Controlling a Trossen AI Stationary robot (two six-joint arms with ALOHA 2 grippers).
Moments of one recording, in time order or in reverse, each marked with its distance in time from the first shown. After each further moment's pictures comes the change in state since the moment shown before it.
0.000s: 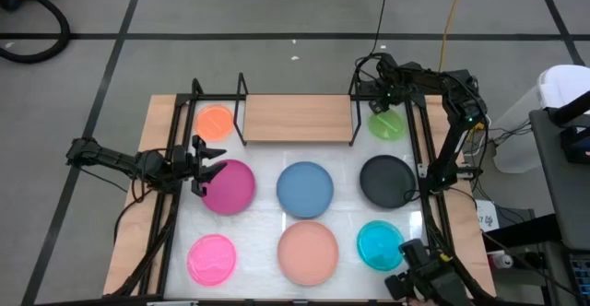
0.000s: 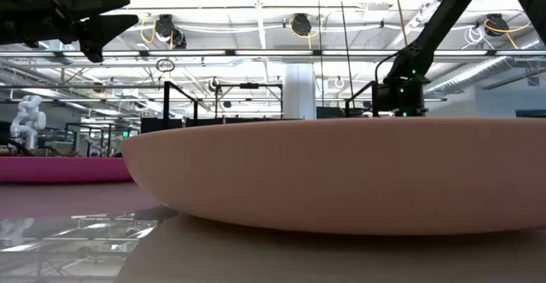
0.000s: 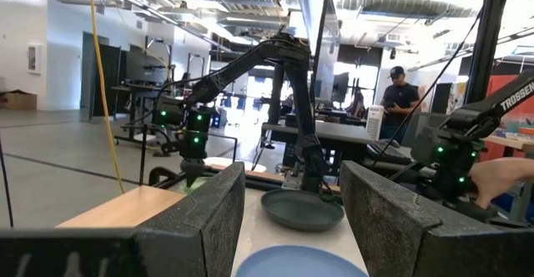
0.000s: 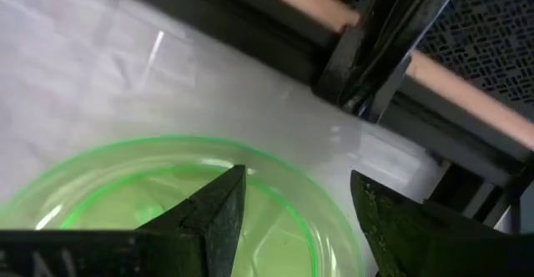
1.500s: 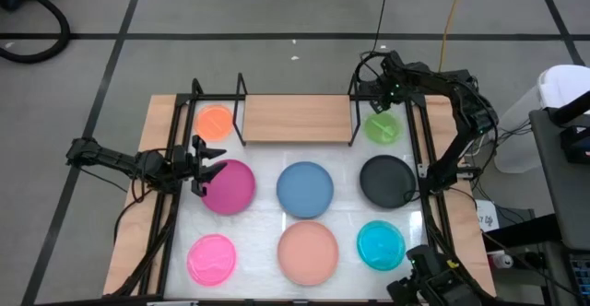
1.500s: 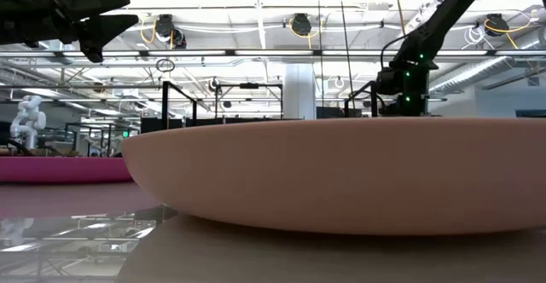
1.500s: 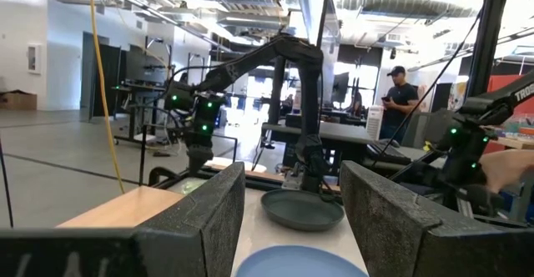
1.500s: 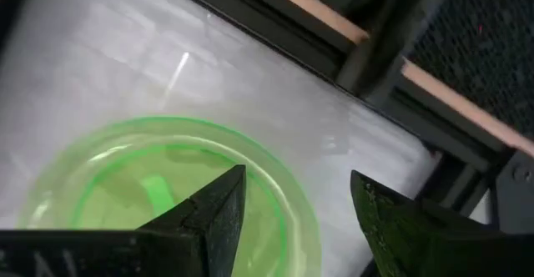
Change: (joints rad) left arm 0.000 0.000 0.000 0.000 0.000 0.000; right arm 0.009 -0.139 -0.048 0.018 -0.080 -0.039
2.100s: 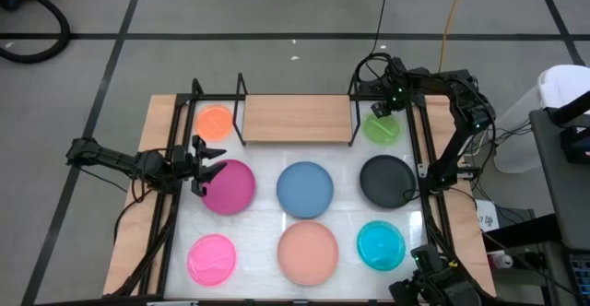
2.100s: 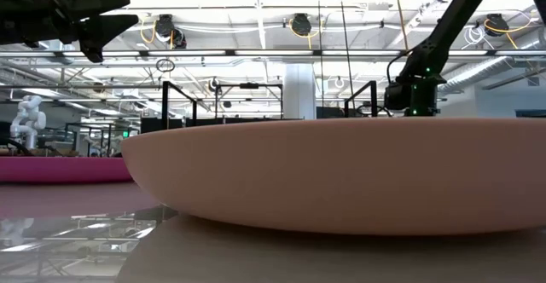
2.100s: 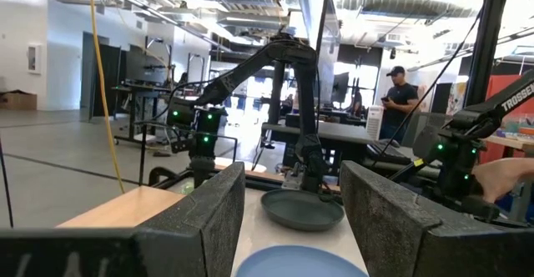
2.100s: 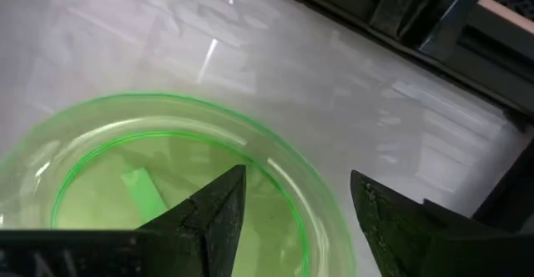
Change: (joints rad) left arm 0.000 0.000 0.000 0.000 0.000 0.000; right arm -0.061 0.052 -0.075 0.056 -0.106 0.025
